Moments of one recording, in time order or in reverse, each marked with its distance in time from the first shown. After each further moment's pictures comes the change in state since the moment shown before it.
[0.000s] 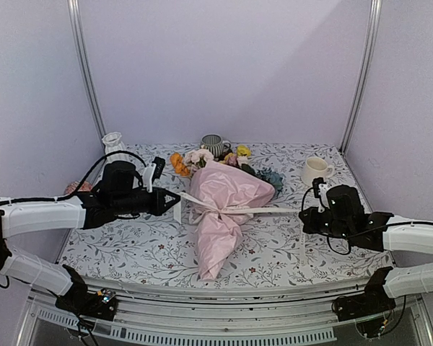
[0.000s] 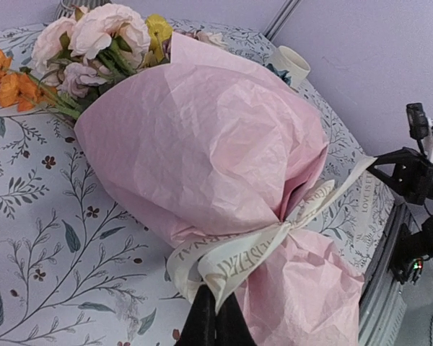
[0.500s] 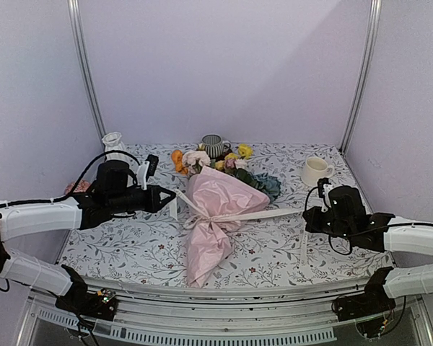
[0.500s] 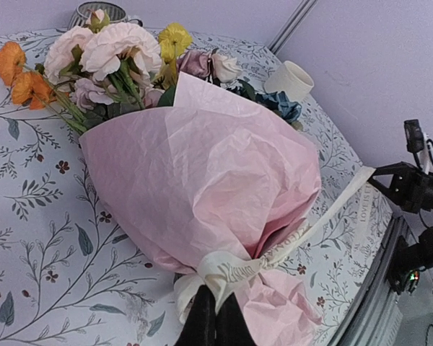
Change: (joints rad) left arm 0.048 -0.032 -0.028 0.021 0.022 -0.007; right arm -0.022 -0.011 -0.014 -0.004 0.028 0.045
